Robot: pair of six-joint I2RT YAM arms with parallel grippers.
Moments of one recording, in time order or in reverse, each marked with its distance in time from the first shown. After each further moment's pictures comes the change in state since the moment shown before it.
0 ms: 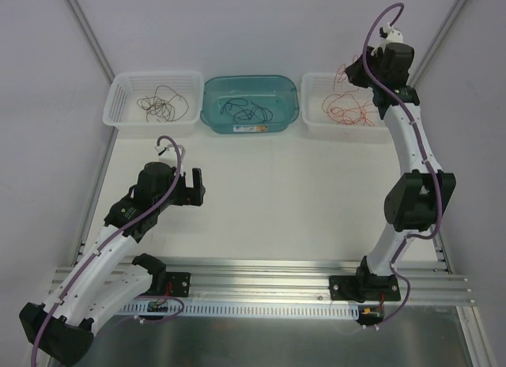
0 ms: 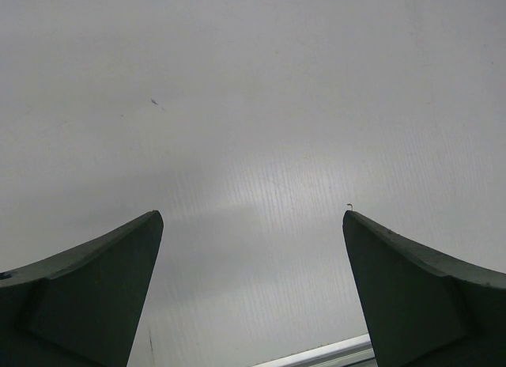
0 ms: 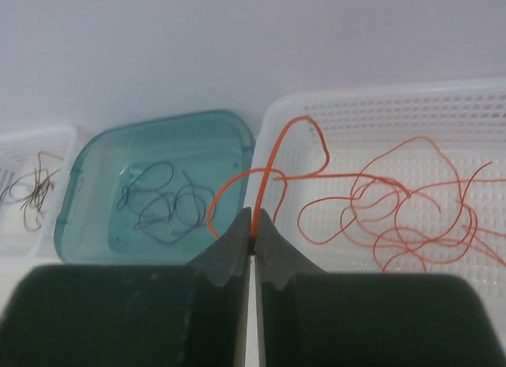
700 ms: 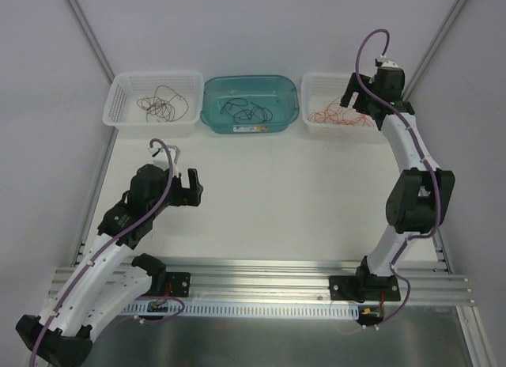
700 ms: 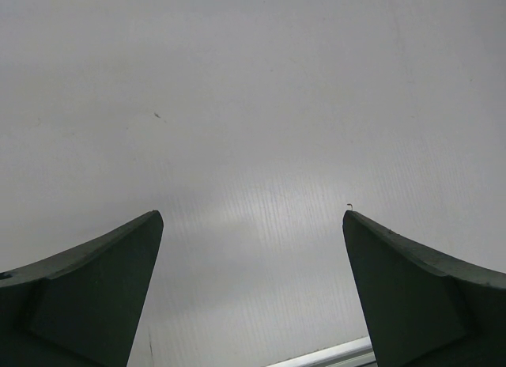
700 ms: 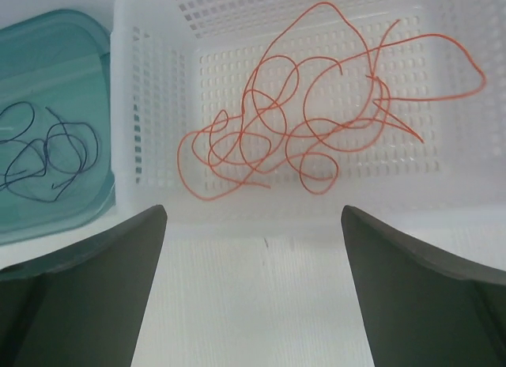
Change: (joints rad) left arm 0.000 -0.053 0.000 -0.001 -0.002 0.000; right arm -0.024 0.087 -0.104 -0.098 0.193 -0.062
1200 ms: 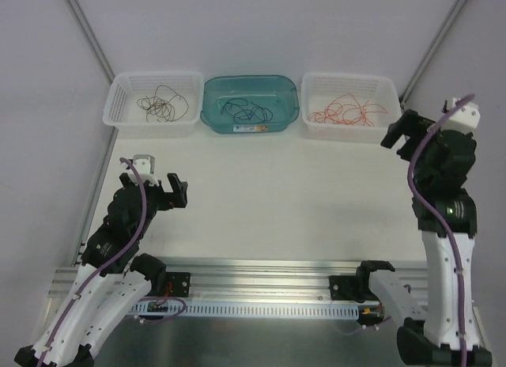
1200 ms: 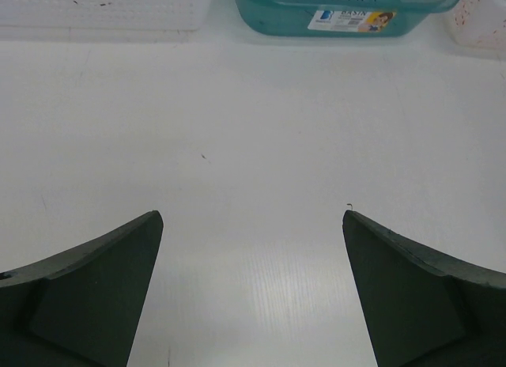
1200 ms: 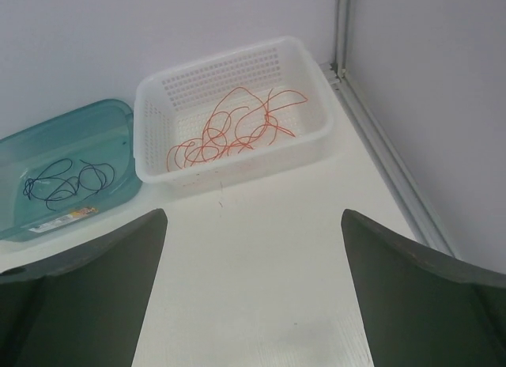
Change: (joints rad) left arm 0.000 -0.256 -0.042 0.006 -0.146 -0.003; right arm 0.001 -0.945 -0.394 -0.204 0.236 -0.033
